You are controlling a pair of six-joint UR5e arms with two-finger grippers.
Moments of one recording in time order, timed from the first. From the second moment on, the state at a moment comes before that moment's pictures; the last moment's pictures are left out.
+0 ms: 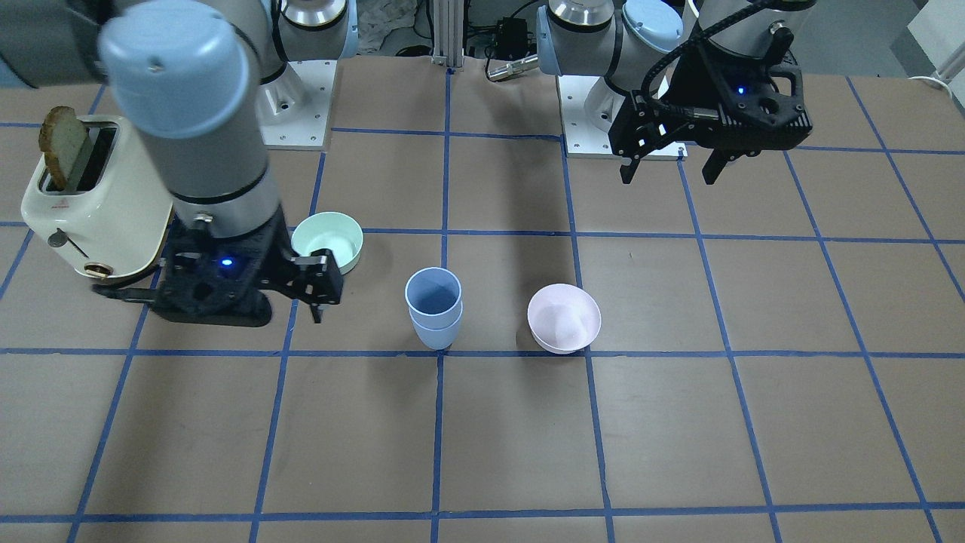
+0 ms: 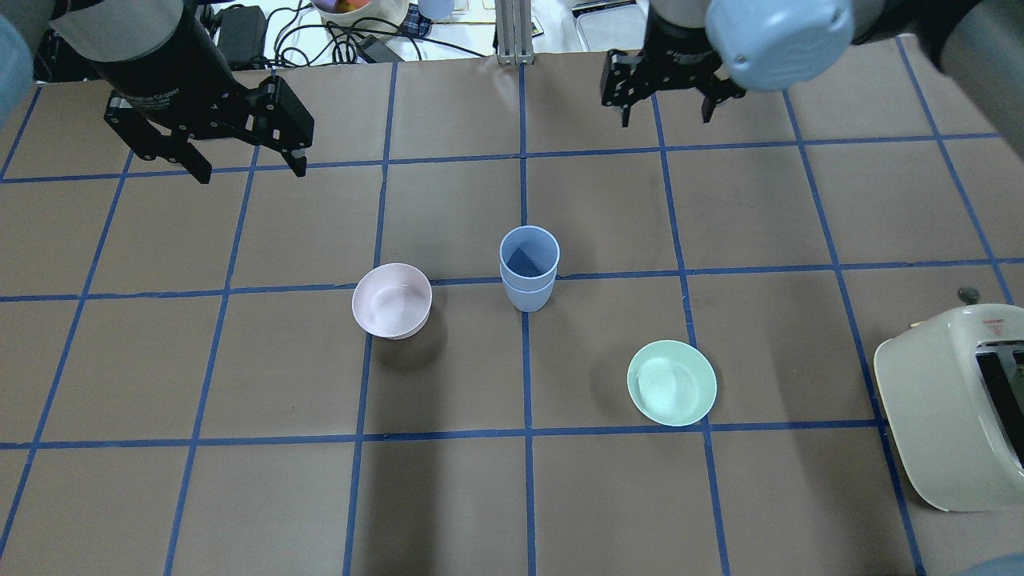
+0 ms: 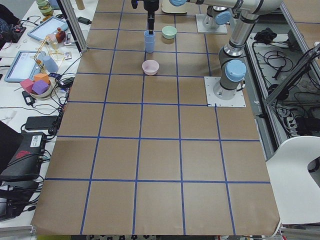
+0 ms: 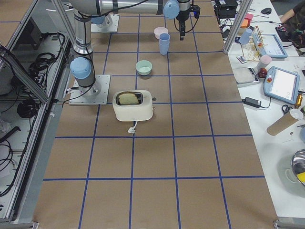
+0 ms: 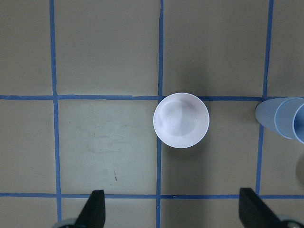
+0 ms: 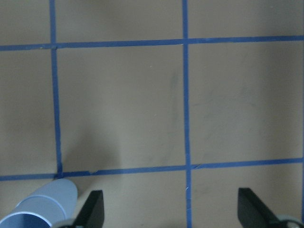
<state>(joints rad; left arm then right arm) -1.57 -1.56 -1.48 -1.64 1.57 -0.02 1.66 -1.28 1.33 -1.71 -1.63 0.12</state>
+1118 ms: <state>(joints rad) -1.57 -1.57 -1.48 -1.64 1.56 -0.02 1.56 -1.35 1.21 -1.44 -1.57 -0.06</state>
